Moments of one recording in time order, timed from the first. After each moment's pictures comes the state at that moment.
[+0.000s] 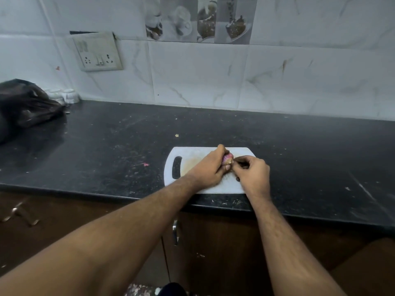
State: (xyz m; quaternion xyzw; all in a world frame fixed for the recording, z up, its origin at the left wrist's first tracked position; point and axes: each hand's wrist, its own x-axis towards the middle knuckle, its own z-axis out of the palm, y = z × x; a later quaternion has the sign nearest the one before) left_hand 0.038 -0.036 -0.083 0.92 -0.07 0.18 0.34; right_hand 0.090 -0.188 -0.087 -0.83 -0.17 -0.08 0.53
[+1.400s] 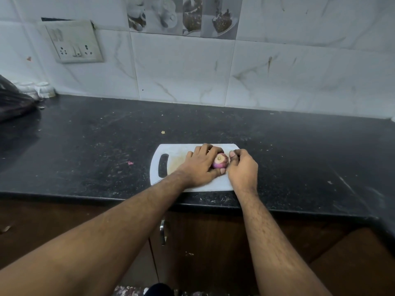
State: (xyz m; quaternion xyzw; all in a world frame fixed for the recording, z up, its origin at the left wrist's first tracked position) left_hand 0.049 -0.039 -0.090 0.97 -0.02 0.13 0.18; right_hand 0.094 -0.184 -0.086 -0.86 -0.09 -0.12 0.48
